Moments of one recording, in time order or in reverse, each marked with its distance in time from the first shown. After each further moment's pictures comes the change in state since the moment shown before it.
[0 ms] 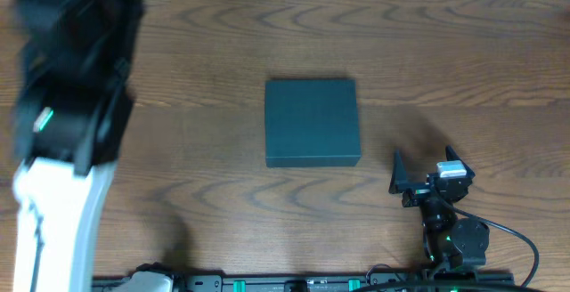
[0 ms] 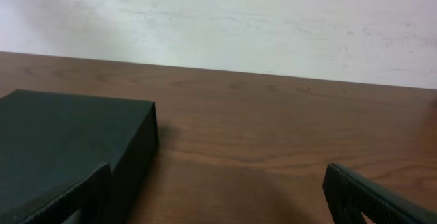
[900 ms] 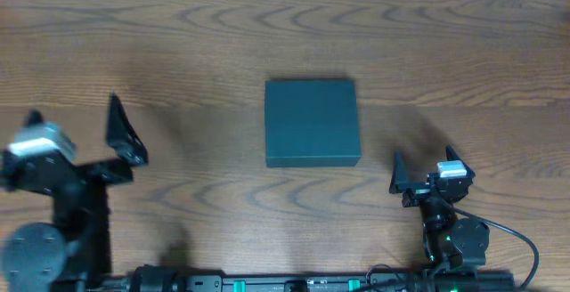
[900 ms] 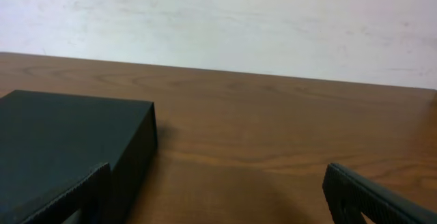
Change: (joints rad) left arm 0.184 -0.870 -0.936 -0.019 -0.008 0.026; right arm 0.000 0.000 0.000 -0.001 0.004 0.000
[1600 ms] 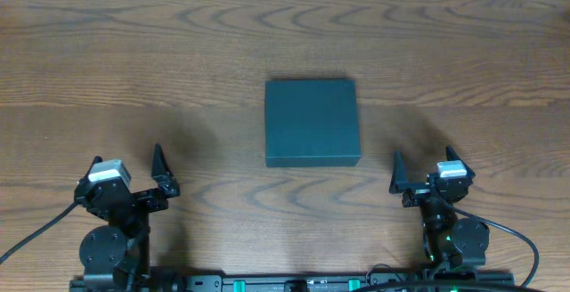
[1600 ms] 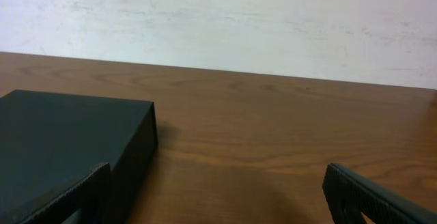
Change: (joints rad) left arm 0.000 -0.324 -0.502 0.020 0.008 -0.034; right arm 0.000 0.000 0.000 0.000 0.000 0.000
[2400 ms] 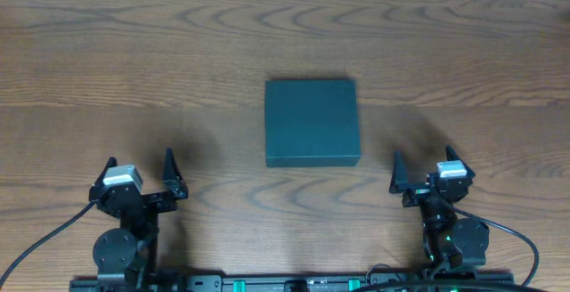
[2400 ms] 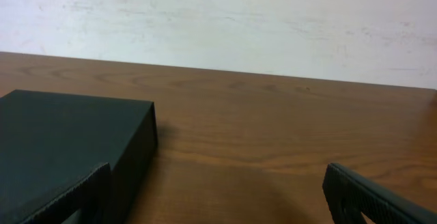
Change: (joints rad) left arm 0.000 -0.113 -0.162 0.083 0.060 0.000; right arm 0.000 0.000 0.000 0.000 0.000 0.000
